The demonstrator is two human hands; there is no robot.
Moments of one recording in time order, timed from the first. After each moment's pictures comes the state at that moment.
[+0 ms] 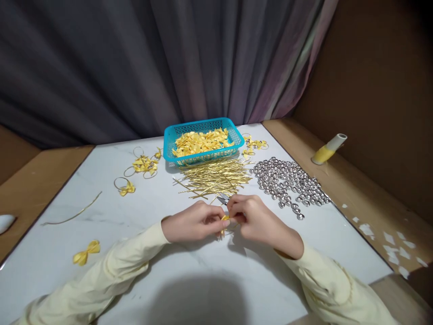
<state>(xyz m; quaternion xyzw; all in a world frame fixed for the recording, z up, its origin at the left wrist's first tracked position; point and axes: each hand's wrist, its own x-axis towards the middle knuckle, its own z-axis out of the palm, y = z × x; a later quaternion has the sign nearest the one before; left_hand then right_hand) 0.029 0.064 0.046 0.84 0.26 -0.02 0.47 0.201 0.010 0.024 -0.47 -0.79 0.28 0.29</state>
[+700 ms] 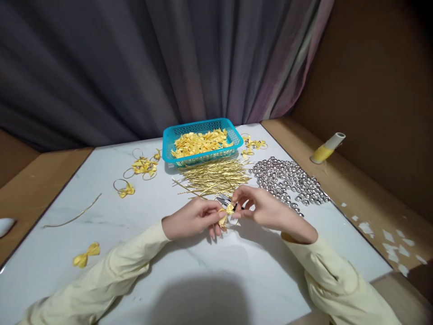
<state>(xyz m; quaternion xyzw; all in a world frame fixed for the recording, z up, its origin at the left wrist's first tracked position) 0.028 0.066 0.040 0.73 0.30 0.03 0.61 0.221 0.022 0.028 -0.50 -0.67 0.45 0.31</state>
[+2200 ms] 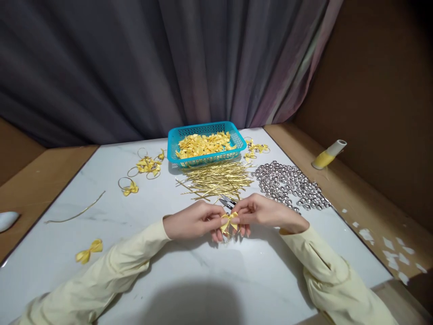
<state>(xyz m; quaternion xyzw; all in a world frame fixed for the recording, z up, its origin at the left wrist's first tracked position) 0.023 0.065 0.045 0.74 0.26 -0.01 0.62 0.224 0.029 0.019 -0.36 -0.58 0.69 0.21</state>
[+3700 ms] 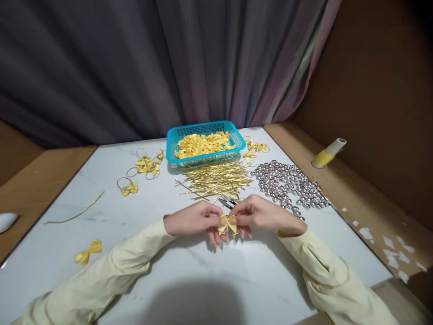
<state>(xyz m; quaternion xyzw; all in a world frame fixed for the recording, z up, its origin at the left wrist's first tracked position) 0.029 0.066 0.042 0.61 0.32 -0.04 0.72 0.220 0.025 0.023 -0.38 -0.64 0.63 0.22</state>
